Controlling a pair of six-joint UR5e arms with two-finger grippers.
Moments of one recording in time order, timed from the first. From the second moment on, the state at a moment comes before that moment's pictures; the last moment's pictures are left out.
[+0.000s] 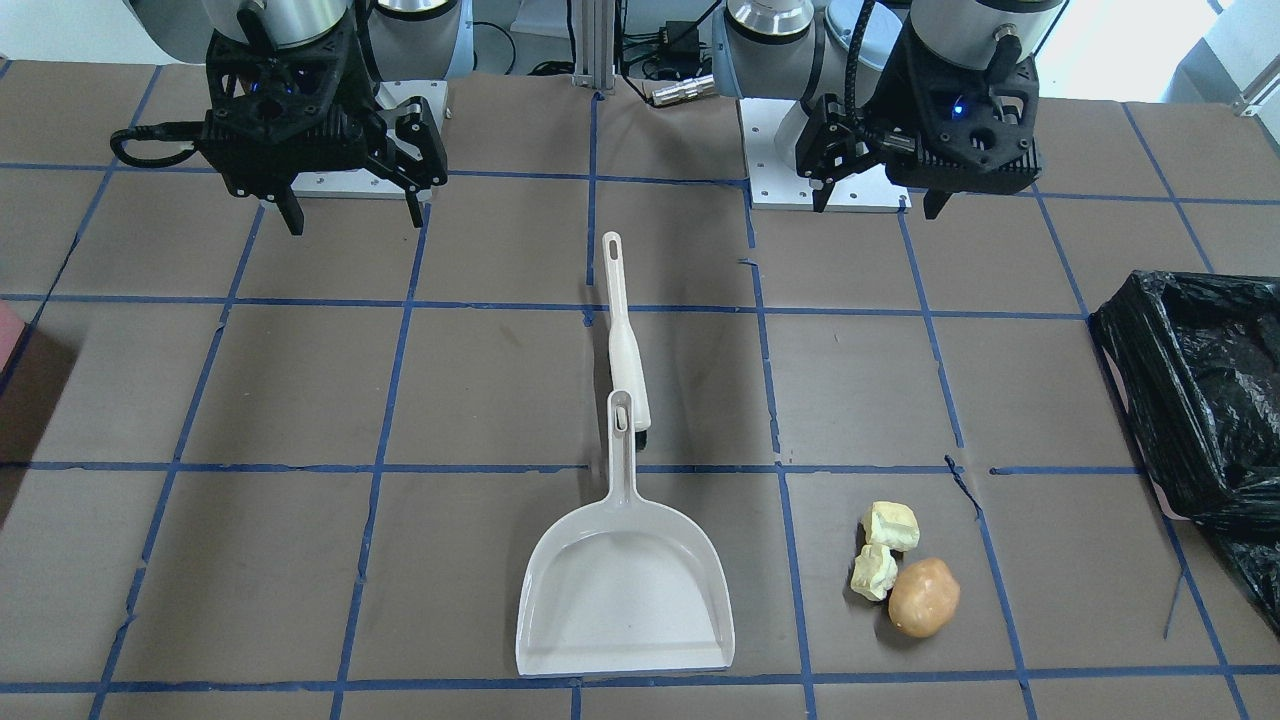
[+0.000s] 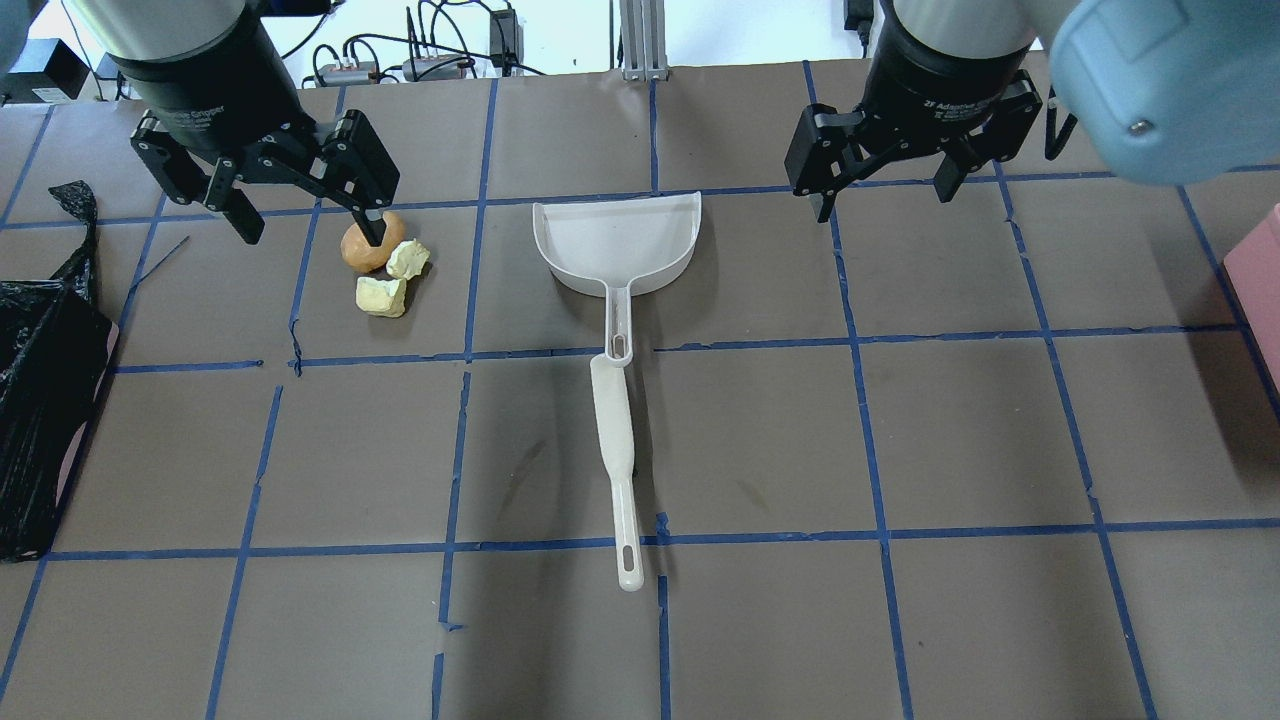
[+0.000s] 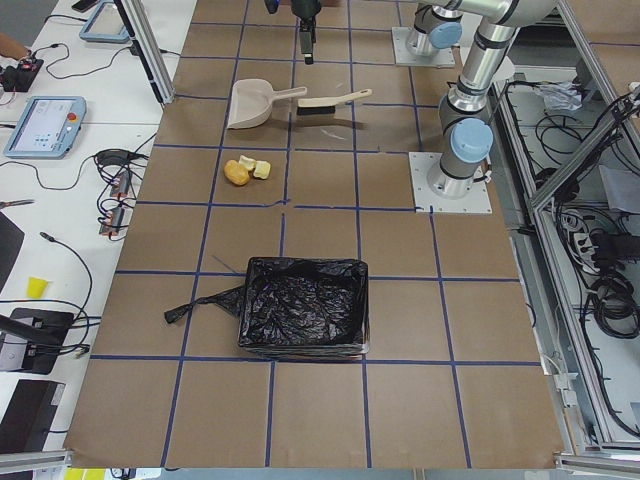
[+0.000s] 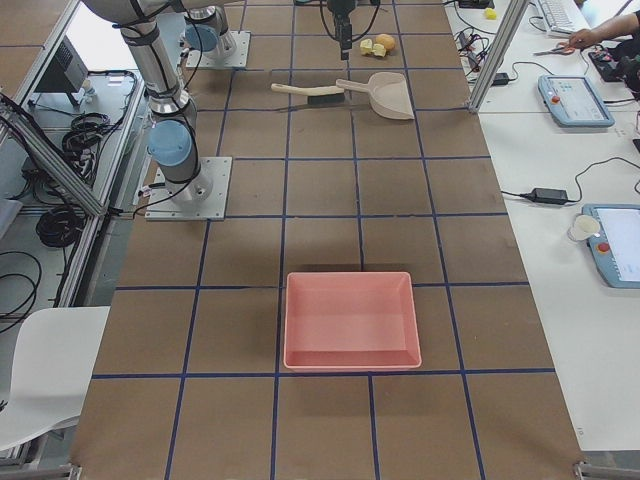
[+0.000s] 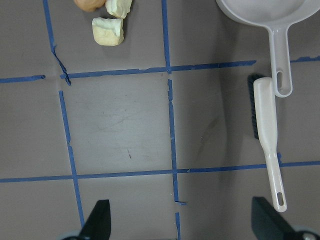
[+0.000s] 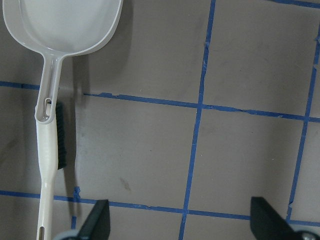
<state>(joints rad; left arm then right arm) -1.60 -1.60 -1.39 -1.81 1.59 0.04 1.71 -1.56 1.48 -1.55 -1.59 0.01</state>
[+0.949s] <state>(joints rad) -1.66 -1.66 -1.50 -1.59 1.57 0.02 1.69 -1.57 1.48 -1.55 -1.59 0.01</state>
